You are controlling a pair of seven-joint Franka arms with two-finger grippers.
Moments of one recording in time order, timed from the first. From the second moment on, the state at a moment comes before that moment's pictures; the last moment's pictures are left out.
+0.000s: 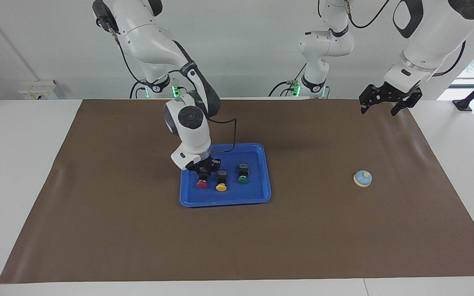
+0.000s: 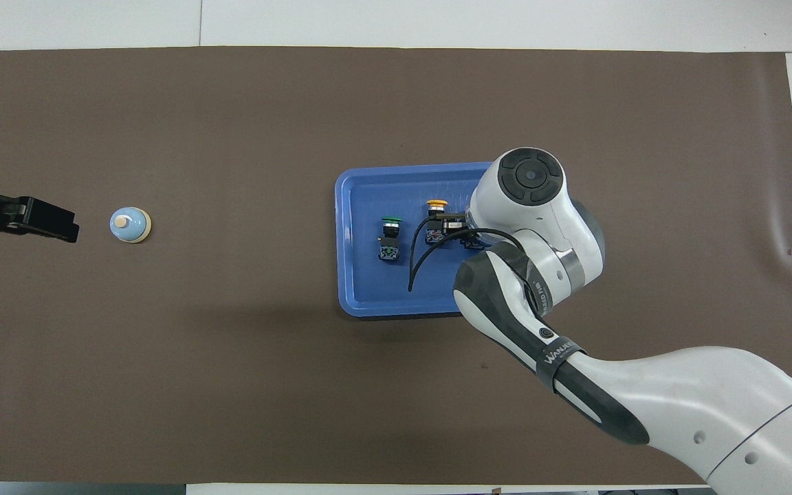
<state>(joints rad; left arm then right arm) -0.12 -0.01 0.04 -1.61 0.00 1.52 0.09 0.04 0.43 0.41 -1.86 -0.17 2.20 0.61</state>
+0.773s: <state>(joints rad) -0.12 -0.01 0.04 -1.61 0.00 1.52 0.09 0.01 0.19 0.32 -1.83 -0.17 2.00 0.38</state>
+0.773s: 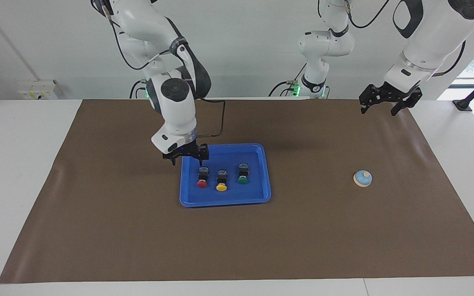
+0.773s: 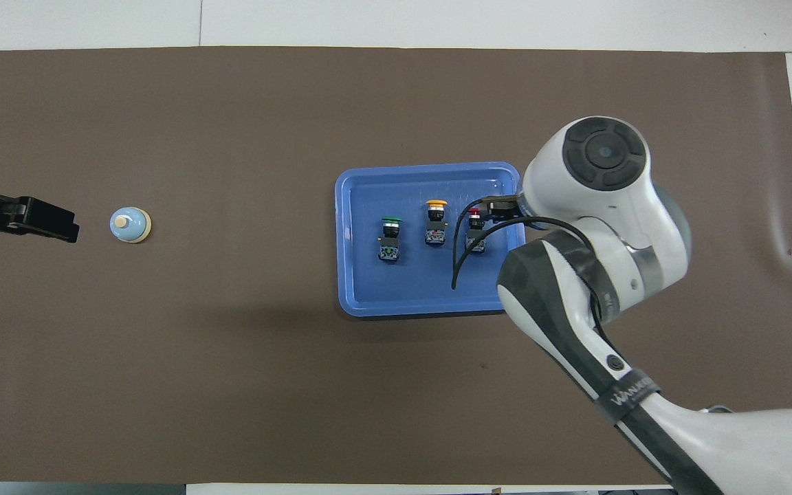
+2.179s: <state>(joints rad) -0.12 -0.01 0.04 -1.61 0.00 1.52 0.09 0.02 0.00 -0.07 -1.66 -0.01 1.61 -0.11</state>
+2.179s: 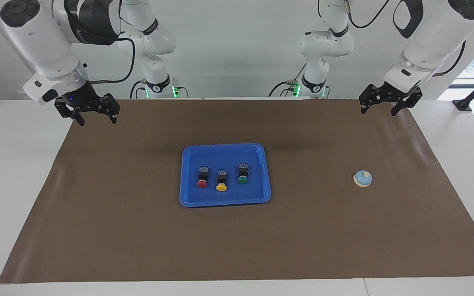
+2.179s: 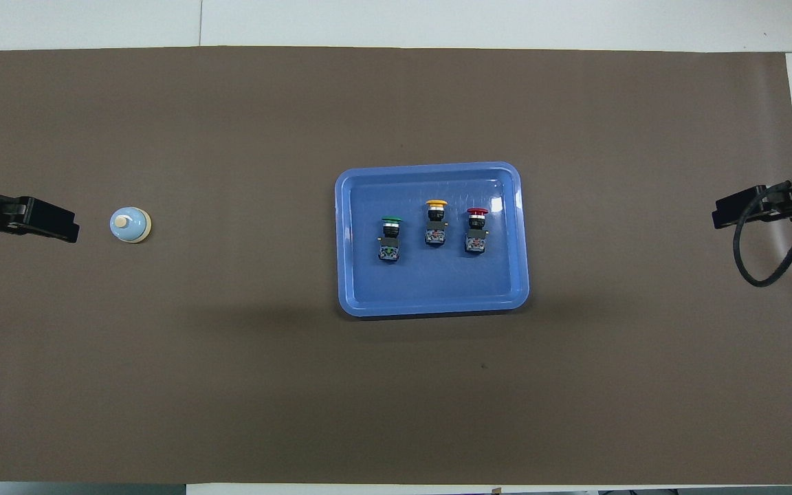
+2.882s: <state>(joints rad) -0.12 -0.01 0.04 -1.61 0.00 1.52 0.09 0.02 0.00 -0.07 -1.60 -0.01 1.56 -0.11</state>
